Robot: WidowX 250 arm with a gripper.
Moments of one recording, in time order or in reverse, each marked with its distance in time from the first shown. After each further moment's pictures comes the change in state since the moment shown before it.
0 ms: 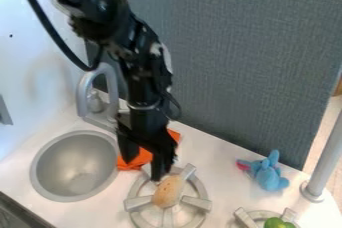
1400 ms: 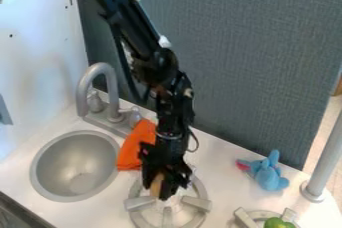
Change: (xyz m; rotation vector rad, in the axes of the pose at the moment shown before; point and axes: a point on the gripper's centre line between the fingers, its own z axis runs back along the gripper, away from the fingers) arm 0.031 -0.005 -0.093 0.001 0.227 -0.042
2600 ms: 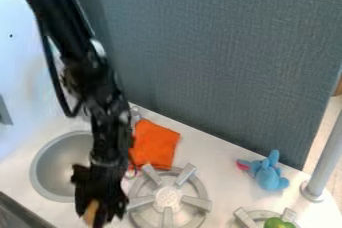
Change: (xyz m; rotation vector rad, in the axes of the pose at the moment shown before) arm -0.090 0.044 -0.005 0.081 -0.017 0.117
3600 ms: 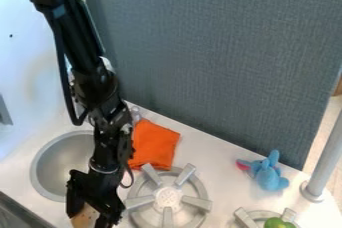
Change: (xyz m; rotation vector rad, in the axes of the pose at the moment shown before) arm -0.003 0.007 -0.032 0.053 0.117 0.007
